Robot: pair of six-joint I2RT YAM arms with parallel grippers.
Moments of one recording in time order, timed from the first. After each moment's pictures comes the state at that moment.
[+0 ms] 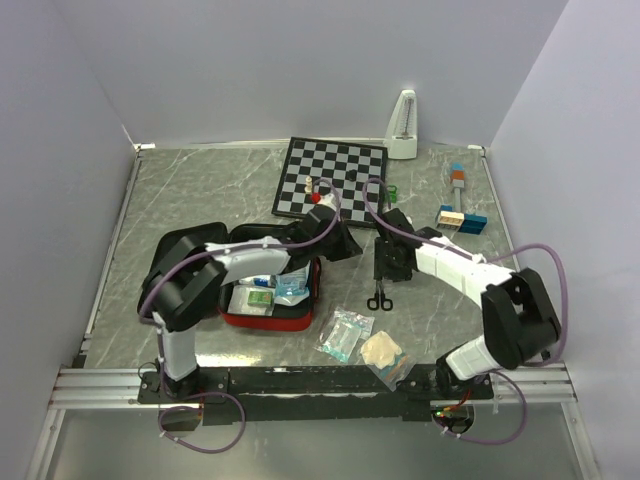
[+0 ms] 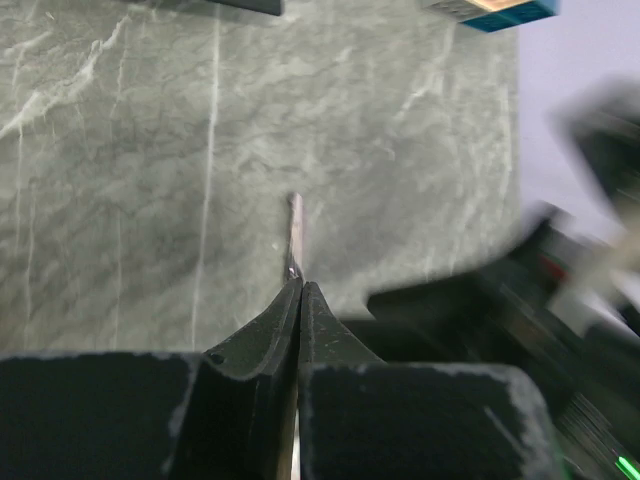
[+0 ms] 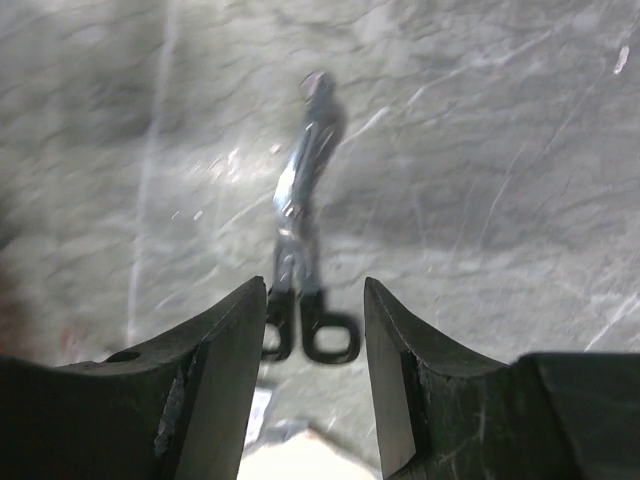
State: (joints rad) left arm -0.84 1.89 1.18 0.16 0.08 -0.93; right arm 0.48 1.43 0.89 -0.63 0.15 0.51
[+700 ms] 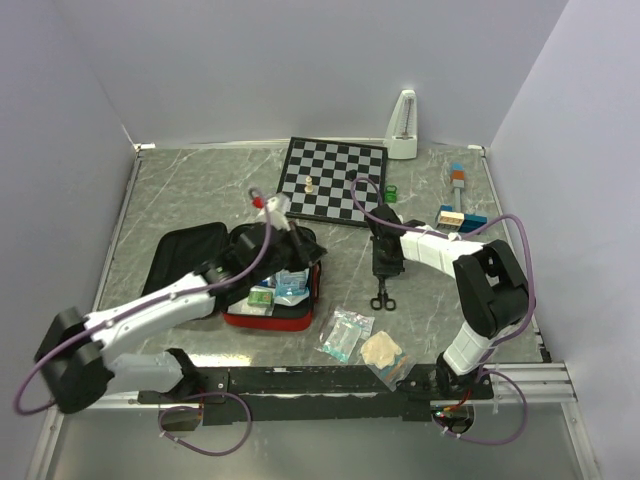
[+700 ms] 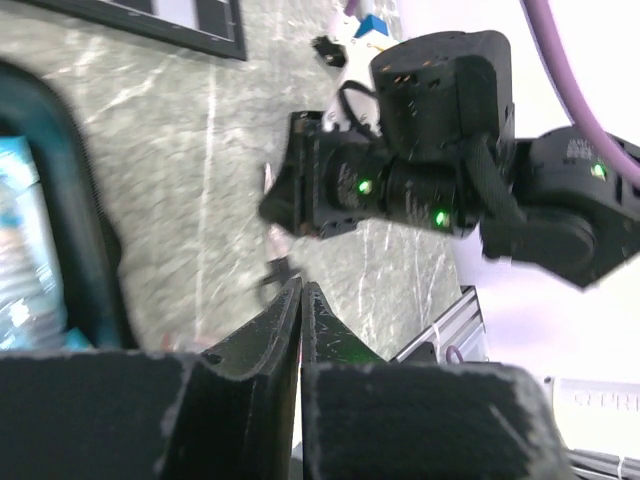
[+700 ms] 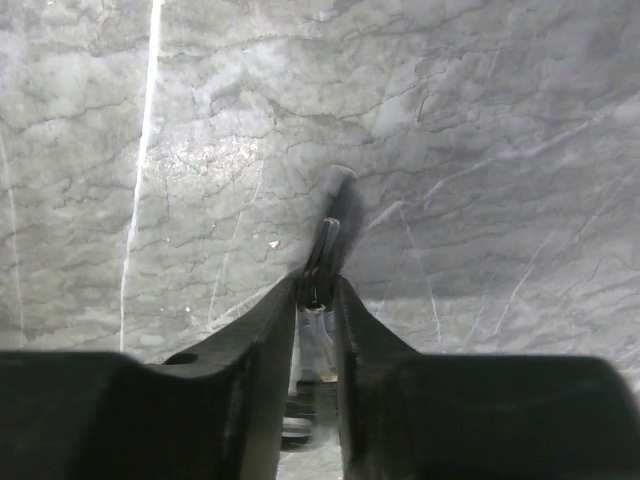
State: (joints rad) left arm -0.87 1.23 0.86 0.04 -0.08 -0.91; right arm 0.45 1.66 0.96 -0.55 0.16 0.49
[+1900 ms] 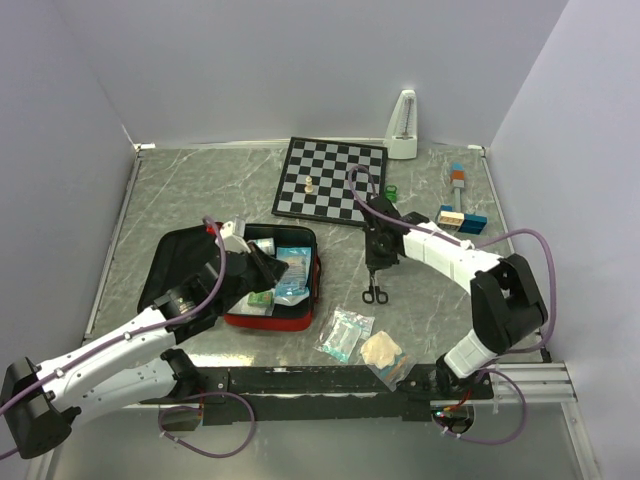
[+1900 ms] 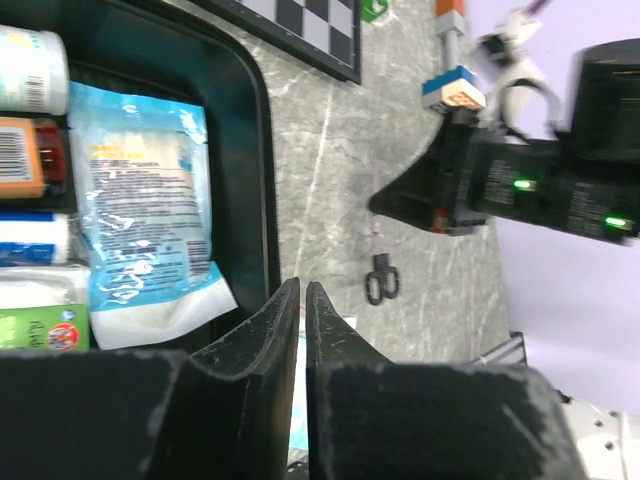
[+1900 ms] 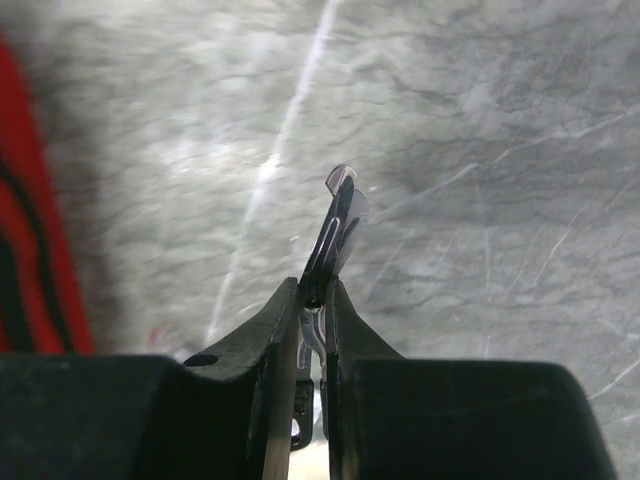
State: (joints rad) left arm -0.87 0.85 0.62 -0.16 -0.30 -0.97; right arm 0.52 1.56 1.05 -0.66 0.11 0.50
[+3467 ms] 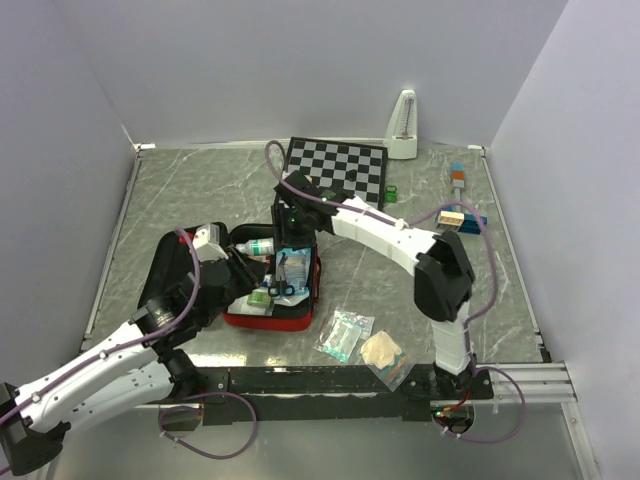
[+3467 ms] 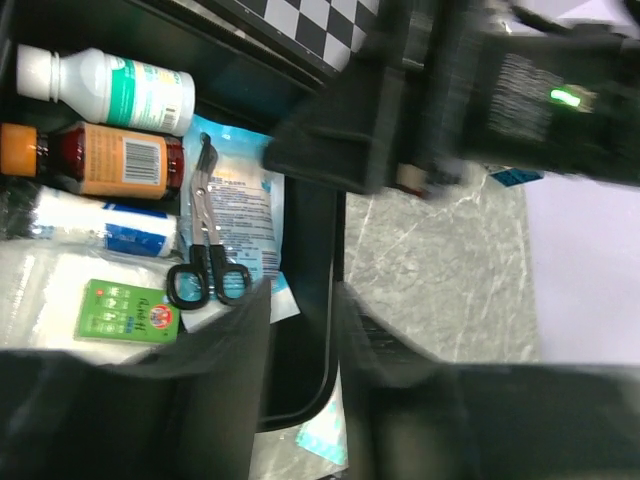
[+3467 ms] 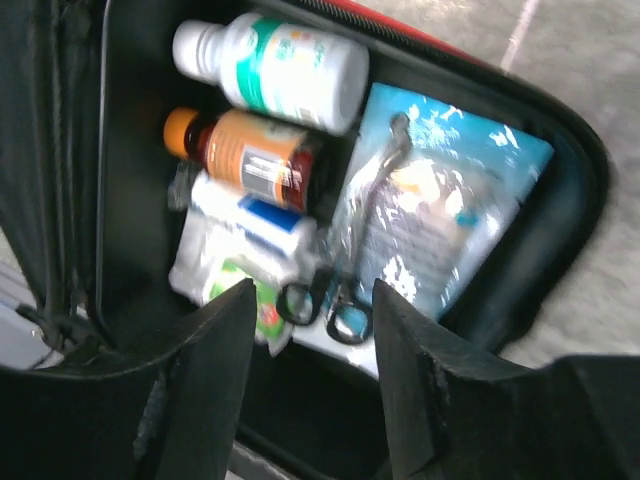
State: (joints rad) left arm -0.87 0.68 0.62 -0.36 -0.46 -0.99; right arm 0.84 1.99 1.78 -0.76 -0.05 0.65
